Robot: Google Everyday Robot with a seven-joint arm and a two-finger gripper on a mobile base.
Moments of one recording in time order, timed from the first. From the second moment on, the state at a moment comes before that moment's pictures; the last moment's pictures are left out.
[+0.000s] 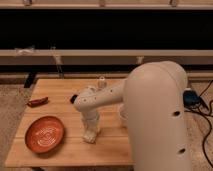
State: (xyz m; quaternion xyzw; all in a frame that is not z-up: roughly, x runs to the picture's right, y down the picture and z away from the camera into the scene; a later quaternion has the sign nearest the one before) arm -0.075 0.224 0.823 -0.30 -0.22 -0.56 0.74
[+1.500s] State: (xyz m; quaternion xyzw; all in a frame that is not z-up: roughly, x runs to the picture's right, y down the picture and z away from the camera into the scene) arm -0.039 0.188 0.841 -0.32 -0.22 -0.49 0.78
